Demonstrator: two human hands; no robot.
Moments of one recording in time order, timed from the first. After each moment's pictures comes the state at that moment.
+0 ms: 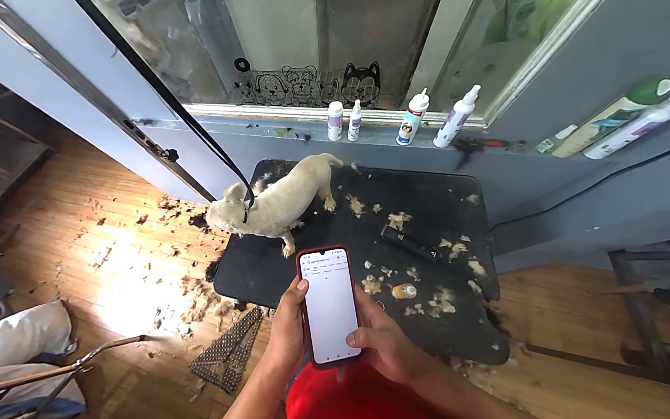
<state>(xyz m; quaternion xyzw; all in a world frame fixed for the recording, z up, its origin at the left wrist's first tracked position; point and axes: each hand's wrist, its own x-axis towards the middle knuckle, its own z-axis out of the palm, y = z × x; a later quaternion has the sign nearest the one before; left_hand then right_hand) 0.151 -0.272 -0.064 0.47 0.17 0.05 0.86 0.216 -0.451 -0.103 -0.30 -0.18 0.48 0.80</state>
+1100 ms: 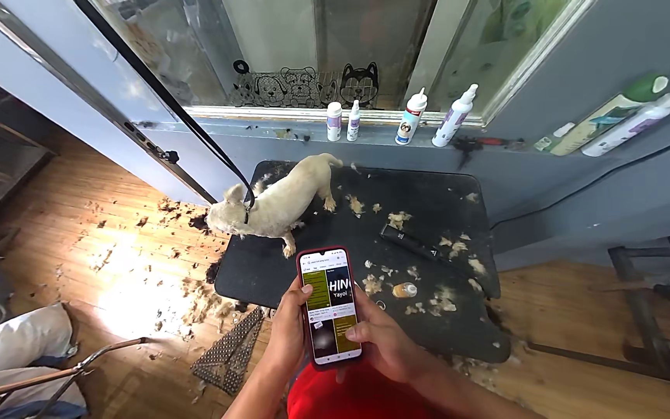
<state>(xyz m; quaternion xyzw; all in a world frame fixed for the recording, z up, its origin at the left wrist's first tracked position) 0.150 -0.269 -0.068 0.46 0.15 0.03 0.88 0.215 -0.449 -0.101 -0.27 -0.19 0.50 0.80</state>
